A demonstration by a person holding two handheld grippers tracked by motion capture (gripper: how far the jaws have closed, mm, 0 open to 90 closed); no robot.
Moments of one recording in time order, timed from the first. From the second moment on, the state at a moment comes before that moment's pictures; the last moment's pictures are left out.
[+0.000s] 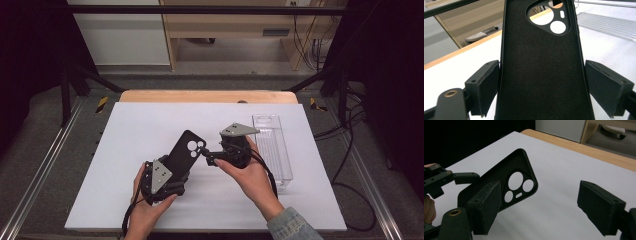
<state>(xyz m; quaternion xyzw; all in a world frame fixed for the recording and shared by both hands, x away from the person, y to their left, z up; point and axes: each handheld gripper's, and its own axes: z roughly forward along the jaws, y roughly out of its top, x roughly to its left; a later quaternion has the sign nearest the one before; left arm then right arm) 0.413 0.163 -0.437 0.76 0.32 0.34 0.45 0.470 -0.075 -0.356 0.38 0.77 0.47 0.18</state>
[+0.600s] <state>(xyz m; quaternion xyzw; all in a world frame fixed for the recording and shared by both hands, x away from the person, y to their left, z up) 0.411 0.159 -0.437 0.76 0.31 0.35 0.45 0.481 -0.061 -0.365 0.38 0.78 0.48 0.14</state>
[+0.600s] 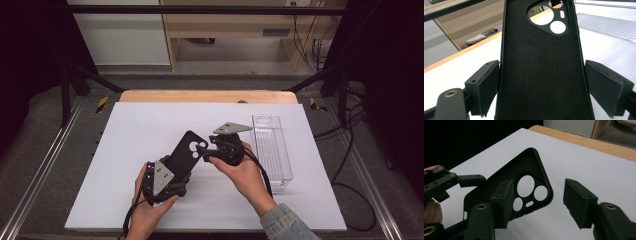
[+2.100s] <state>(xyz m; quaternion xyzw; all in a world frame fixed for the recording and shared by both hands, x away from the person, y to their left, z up) 0.411 0.158 -0.438 0.76 0.31 0.36 0.44 0.493 -0.063 -0.374 0.42 0.76 0.50 0.07</state>
